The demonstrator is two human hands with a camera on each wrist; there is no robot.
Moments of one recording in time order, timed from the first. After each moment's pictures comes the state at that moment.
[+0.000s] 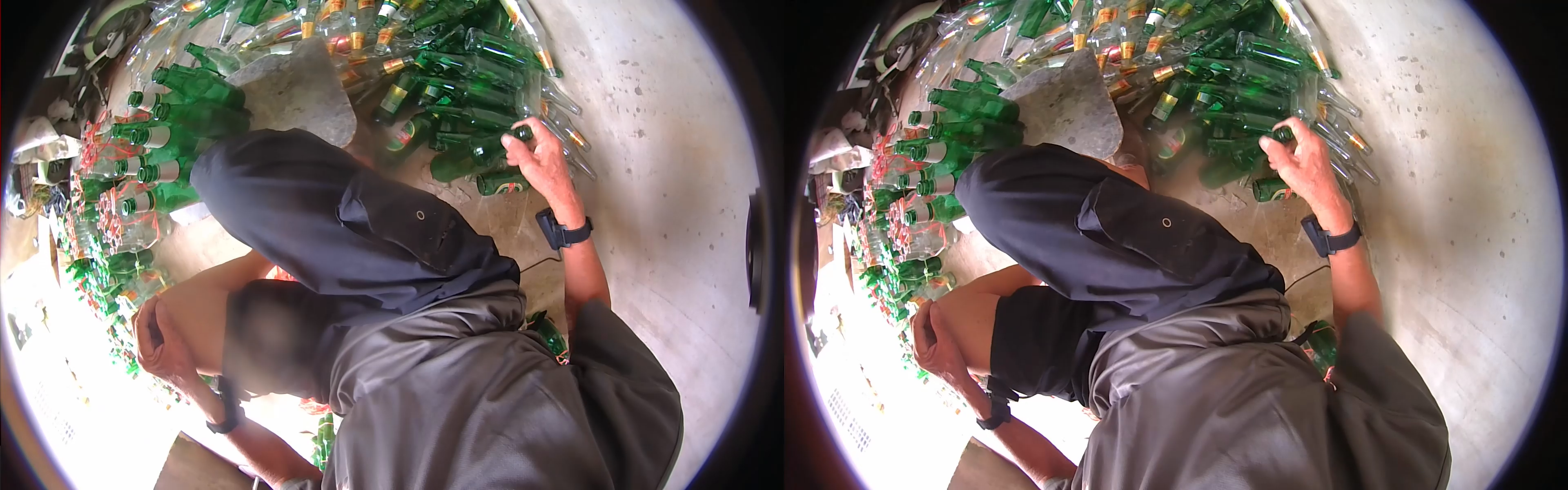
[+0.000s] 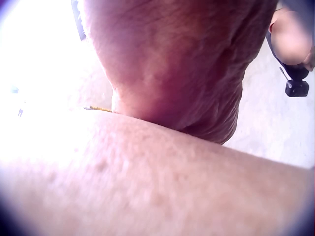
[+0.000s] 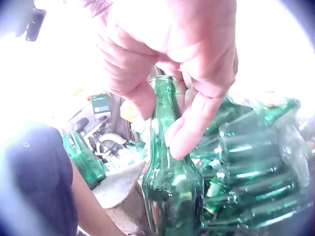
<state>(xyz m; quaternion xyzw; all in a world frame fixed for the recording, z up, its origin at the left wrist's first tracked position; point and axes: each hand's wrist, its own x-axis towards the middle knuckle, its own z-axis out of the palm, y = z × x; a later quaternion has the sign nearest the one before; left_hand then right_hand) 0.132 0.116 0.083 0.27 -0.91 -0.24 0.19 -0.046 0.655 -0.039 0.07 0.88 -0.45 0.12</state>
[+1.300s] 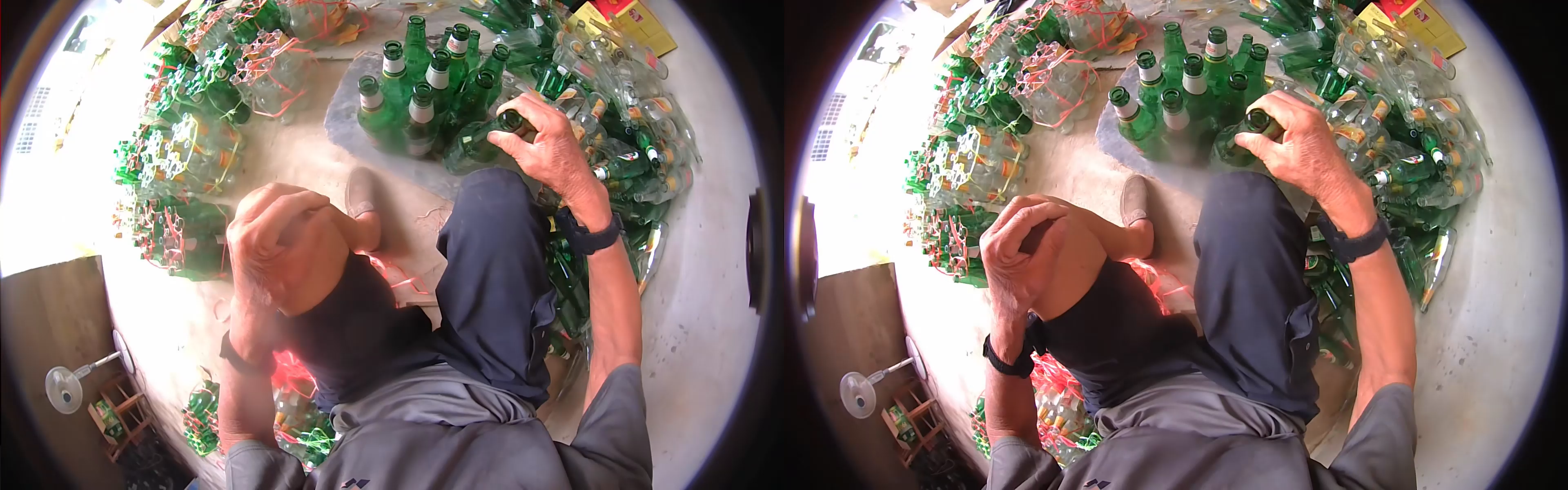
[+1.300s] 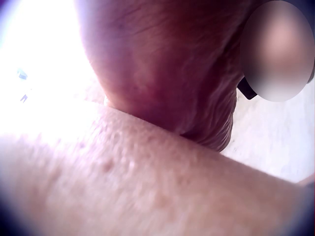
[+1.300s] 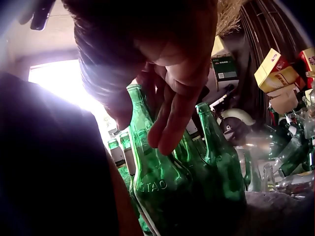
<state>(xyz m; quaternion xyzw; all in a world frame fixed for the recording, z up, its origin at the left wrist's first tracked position) 0.138 0.103 0.100 0.18 -0.91 -0.27 0.24 -0.177 0.279 0.043 -0.58 0.72 -0.37 0.00</state>
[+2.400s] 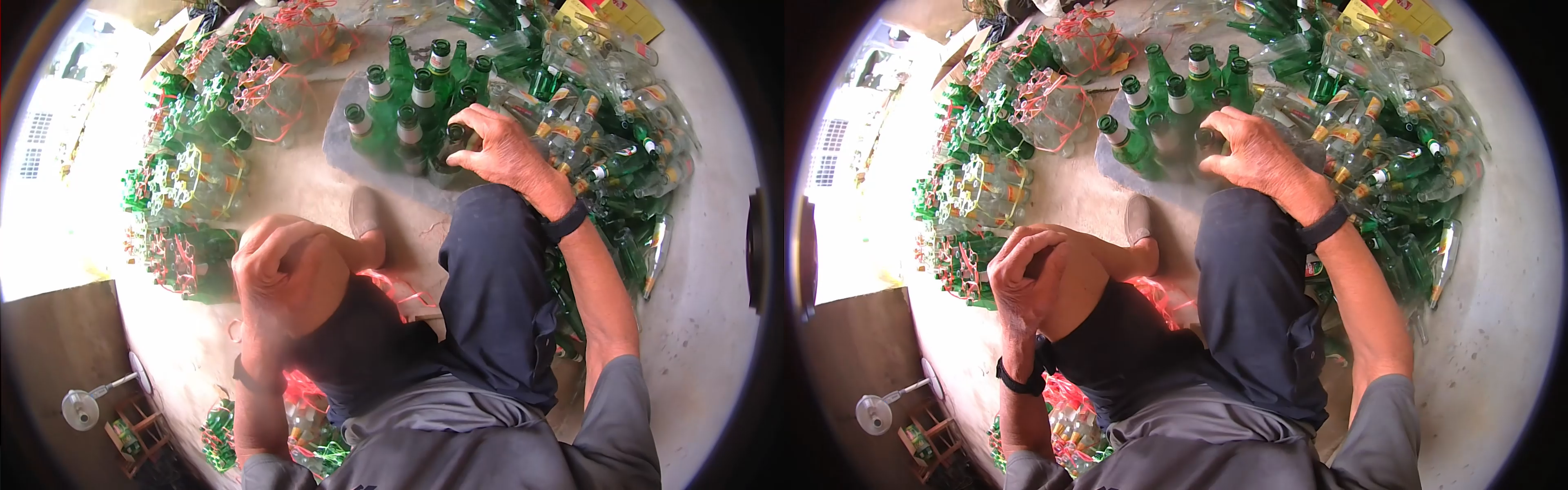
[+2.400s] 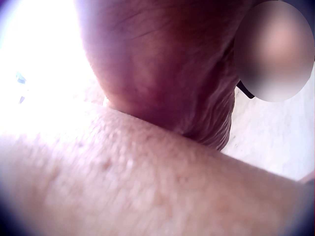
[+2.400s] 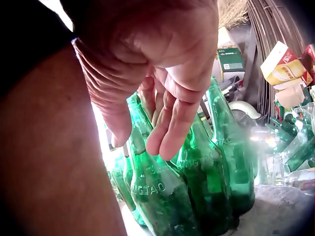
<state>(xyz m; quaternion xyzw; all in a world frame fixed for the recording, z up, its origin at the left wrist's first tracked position) 0.131 0.109 0.103 0.20 -0.91 -0.27 0.25 -0.174 0.251 0.019 -0.58 0.73 -0.36 0.08</state>
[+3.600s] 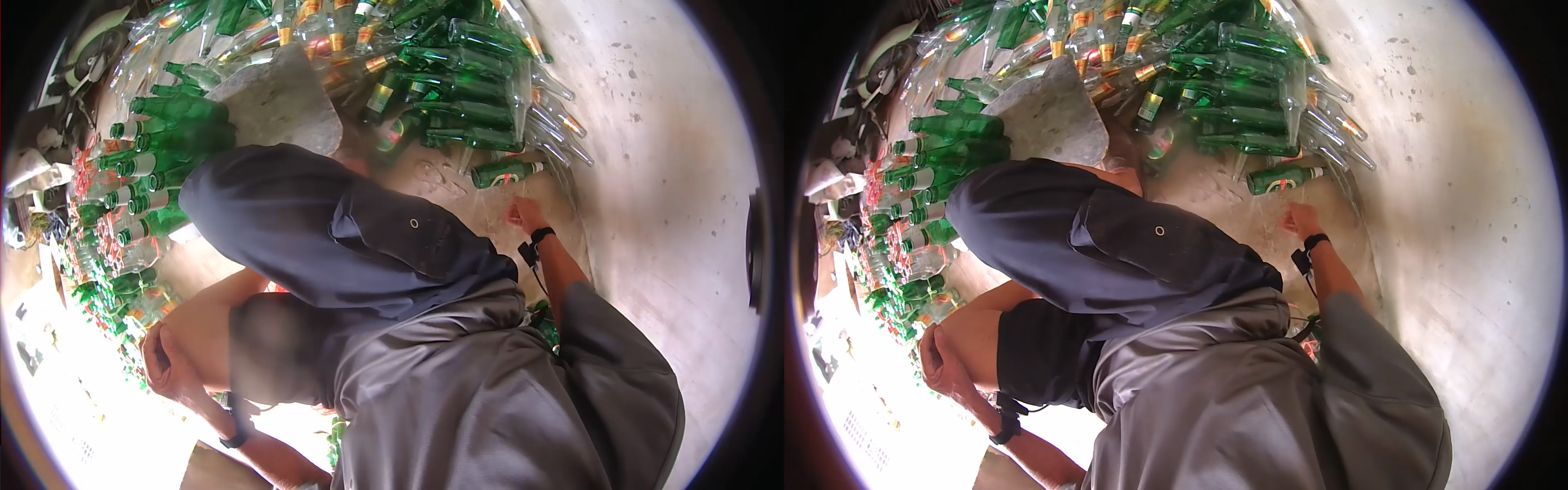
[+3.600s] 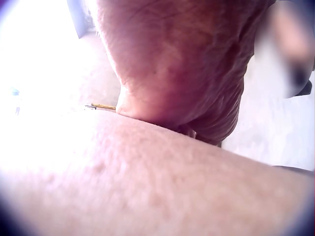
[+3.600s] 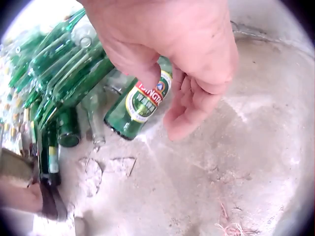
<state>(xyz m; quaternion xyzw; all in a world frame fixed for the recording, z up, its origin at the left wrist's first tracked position) 0.129 0.123 0.083 0.32 -0.87 -0.32 0.19 0.098 0.808 -0.298 0.48 0.62 -0.56 0.27</state>
